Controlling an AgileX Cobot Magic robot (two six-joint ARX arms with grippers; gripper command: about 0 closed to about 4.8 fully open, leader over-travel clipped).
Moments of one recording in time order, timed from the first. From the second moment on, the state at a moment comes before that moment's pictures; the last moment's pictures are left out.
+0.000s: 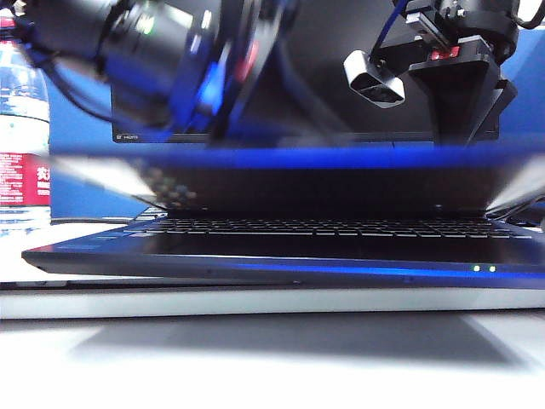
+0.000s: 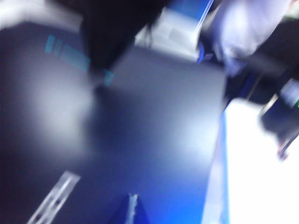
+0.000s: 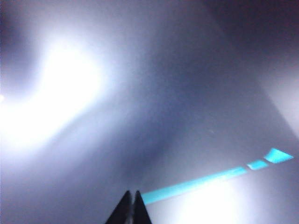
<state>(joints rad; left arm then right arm) -0.77 1.45 0.74 0.17 0.61 0.08 0.42 1.62 1.46 -1.31 -0.22 -0.30</state>
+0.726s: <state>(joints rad) -0.77 1.45 0.74 0.05 0.63 0.16 0.42 1.62 1.46 -1.28 -0.30 -0.30</state>
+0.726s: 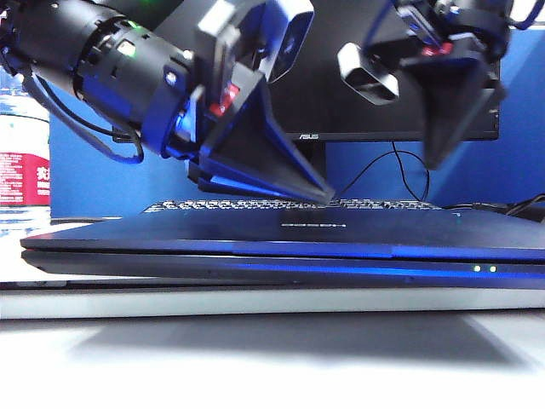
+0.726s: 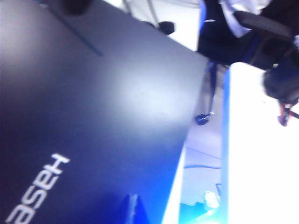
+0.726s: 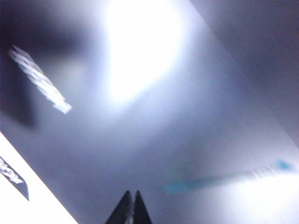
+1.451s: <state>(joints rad) -0.78 1.45 0.74 0.09 -0.09 0.15 0.42 1.62 1.46 -1.08 -0.31 -0.30</state>
